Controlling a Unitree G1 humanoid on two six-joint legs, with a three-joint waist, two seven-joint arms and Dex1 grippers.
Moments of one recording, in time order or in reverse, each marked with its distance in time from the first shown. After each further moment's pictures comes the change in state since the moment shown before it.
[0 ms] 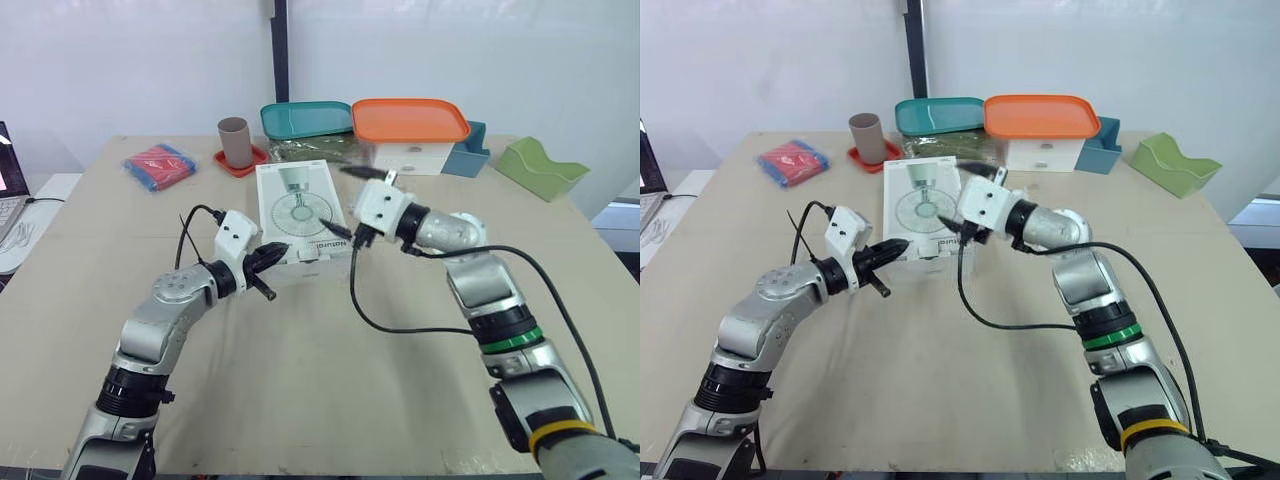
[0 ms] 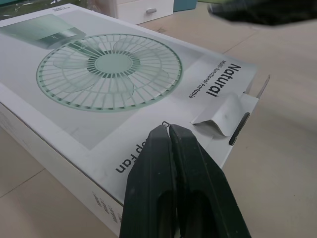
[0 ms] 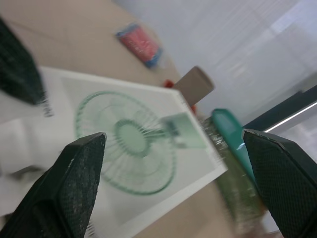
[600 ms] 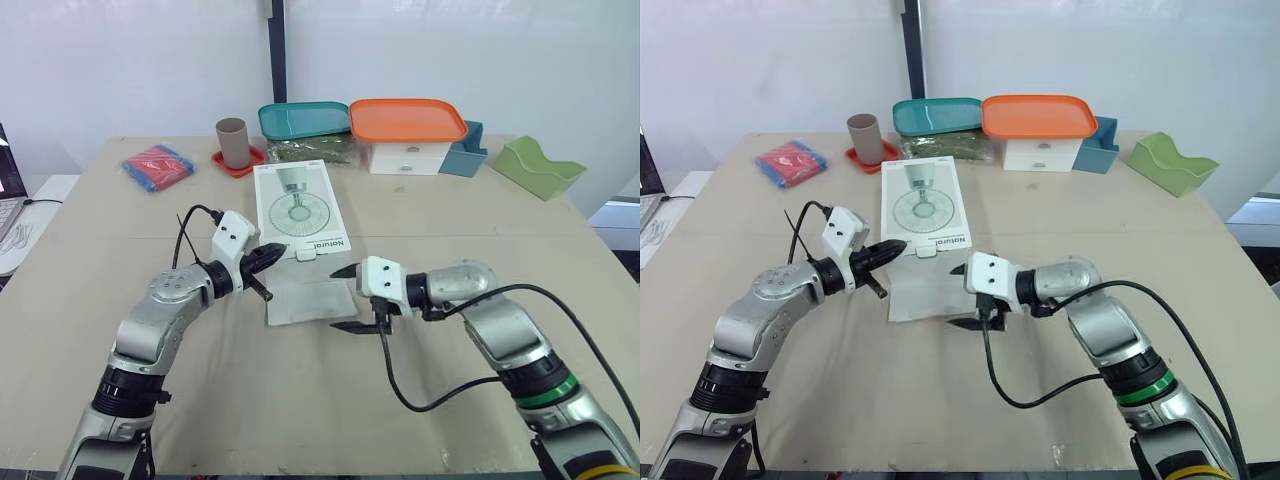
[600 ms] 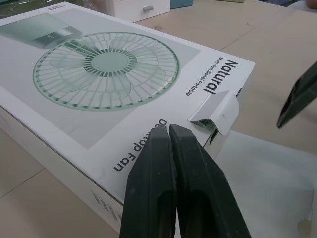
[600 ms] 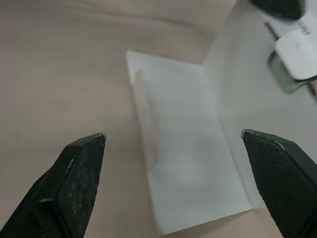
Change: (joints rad) left arm 0.001 0.019 0.004 0.000 0.000 0.002 -0.021; right arm 0.203 -0.190 0.112 -0.288 0.137 0.301 0.369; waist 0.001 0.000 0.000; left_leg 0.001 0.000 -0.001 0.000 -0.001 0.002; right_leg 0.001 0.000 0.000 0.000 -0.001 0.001
